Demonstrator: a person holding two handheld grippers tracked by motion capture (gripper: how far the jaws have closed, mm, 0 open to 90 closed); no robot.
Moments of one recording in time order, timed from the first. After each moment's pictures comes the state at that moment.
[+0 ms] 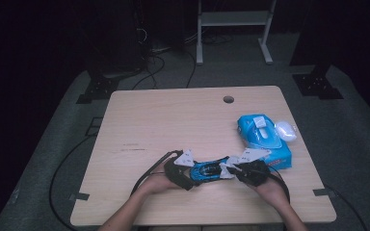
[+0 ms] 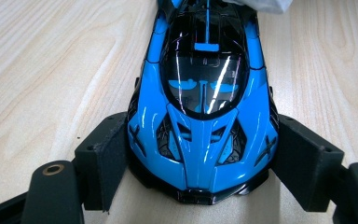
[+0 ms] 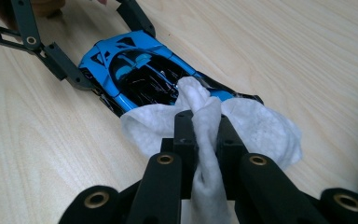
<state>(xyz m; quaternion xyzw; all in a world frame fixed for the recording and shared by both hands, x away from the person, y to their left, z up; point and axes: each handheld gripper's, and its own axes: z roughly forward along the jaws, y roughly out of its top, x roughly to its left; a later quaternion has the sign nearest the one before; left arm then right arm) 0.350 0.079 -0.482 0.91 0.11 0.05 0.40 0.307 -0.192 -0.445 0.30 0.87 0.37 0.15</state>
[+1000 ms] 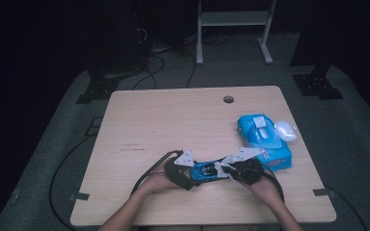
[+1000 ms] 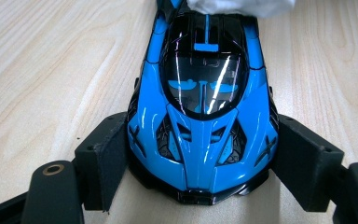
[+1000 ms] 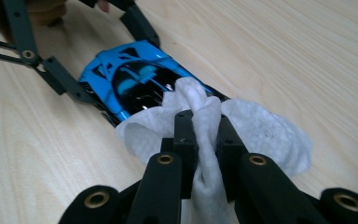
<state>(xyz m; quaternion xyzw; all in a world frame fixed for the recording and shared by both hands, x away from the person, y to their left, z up) 0.351 0.078 -0.482 0.91 0.11 0.05 0.40 0.314 -0.182 -0.449 0.30 0.86 0.38 0.14</state>
